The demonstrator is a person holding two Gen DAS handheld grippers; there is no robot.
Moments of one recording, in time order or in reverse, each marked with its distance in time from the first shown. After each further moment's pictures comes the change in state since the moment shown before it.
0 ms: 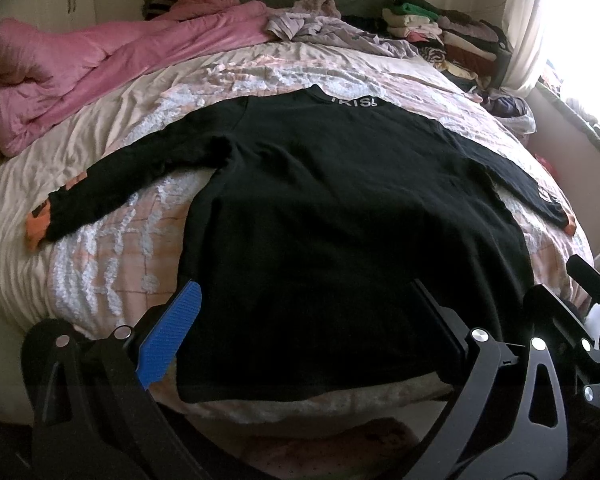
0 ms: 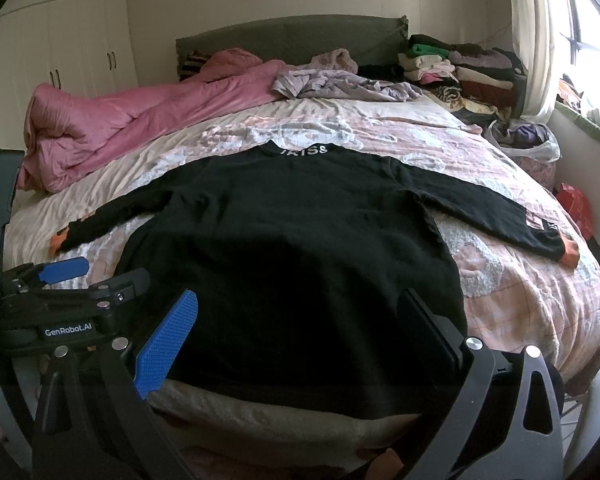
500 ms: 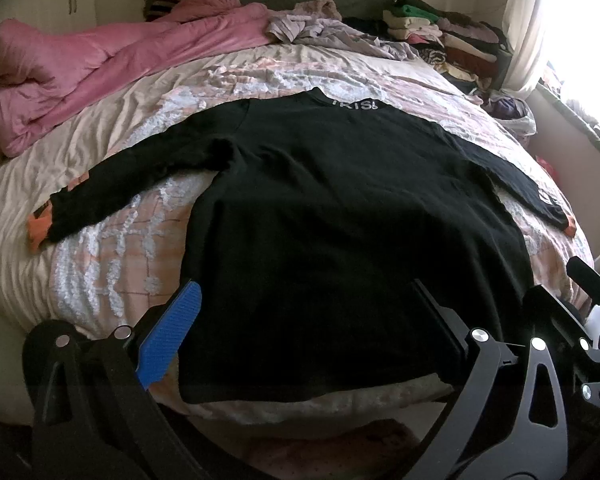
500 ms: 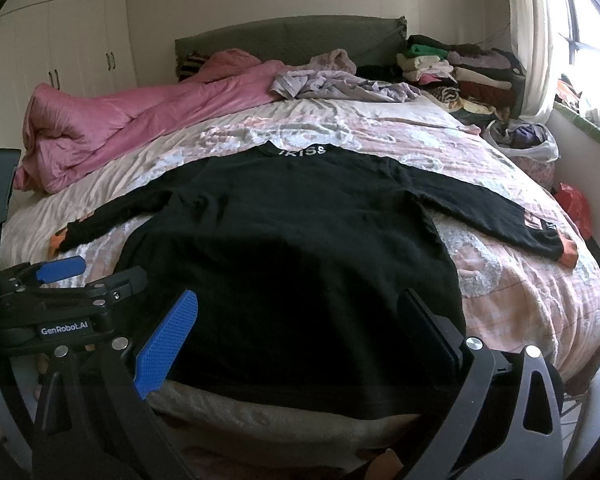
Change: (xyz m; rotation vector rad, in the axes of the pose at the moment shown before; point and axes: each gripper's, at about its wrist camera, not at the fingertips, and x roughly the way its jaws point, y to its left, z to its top) left arm -0.002 -0.001 0.002 0.000 -0.004 0.001; right arm -0.001 -0.002 0.000 0.001 -0.006 -0.004
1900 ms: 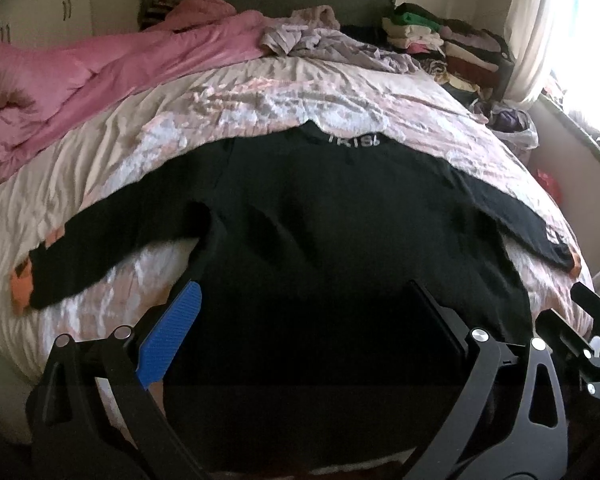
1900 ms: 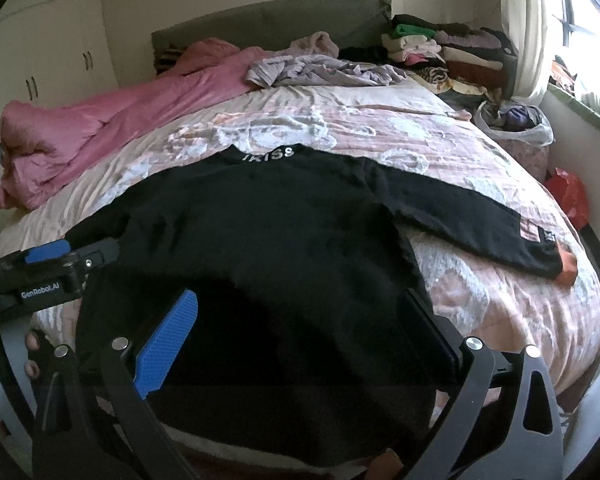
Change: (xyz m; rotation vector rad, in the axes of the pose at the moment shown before) left arm 0.036 -0.003 0.082 0.002 -0.034 -0.012; right arm 0.041 -0.049 0.051 0.049 0.068 -0.028
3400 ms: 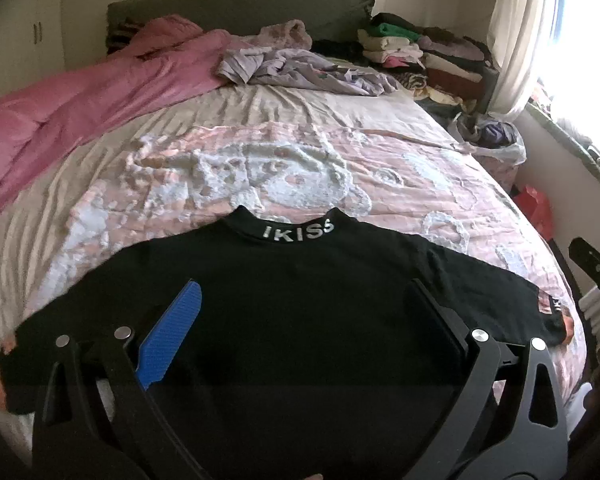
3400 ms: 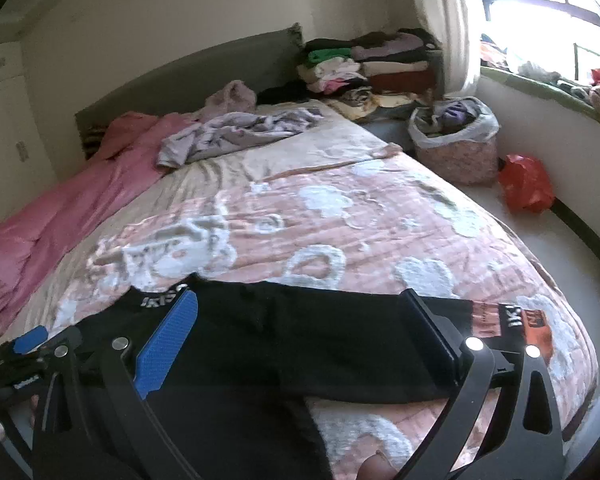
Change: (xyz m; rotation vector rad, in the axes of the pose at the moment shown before) left arm 0.071 -0.071 0.115 0.044 -0.047 -0.066; right arm 0.044 -0.133 0.129 0.257 -0.149 -0.157
